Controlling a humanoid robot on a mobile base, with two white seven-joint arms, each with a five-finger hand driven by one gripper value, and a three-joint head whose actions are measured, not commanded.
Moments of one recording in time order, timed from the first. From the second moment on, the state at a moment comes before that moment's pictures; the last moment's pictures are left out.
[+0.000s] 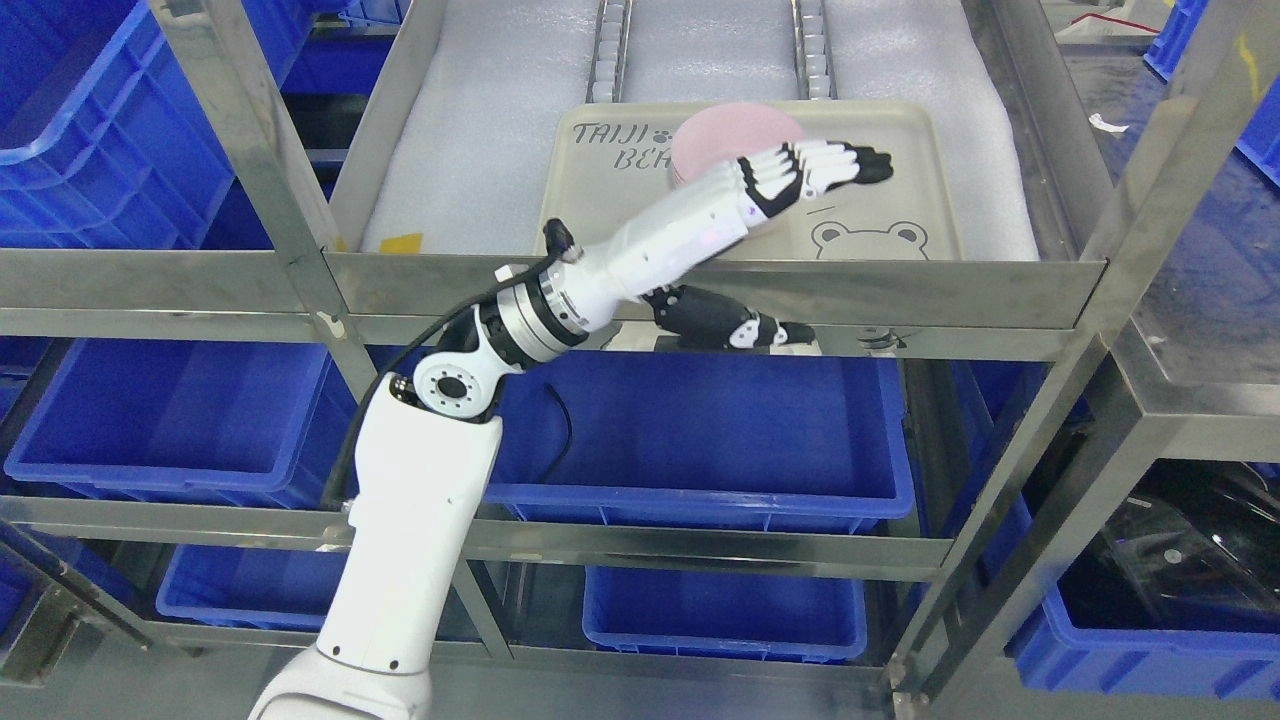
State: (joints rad) left arm -0.50 0.00 -0.25 -1.49 -0.11 -0.78 -0.70; right arm 0.06 0.00 0.00 0.00 0.04 -0.12 -0.26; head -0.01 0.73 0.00
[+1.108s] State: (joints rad) left arm 0.29 0.06 -0.33 -1.50 -0.06 -0.79 -0.69; right arm 0.06 0.00 0.00 0.00 0.04 -0.12 -0.26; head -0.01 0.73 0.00
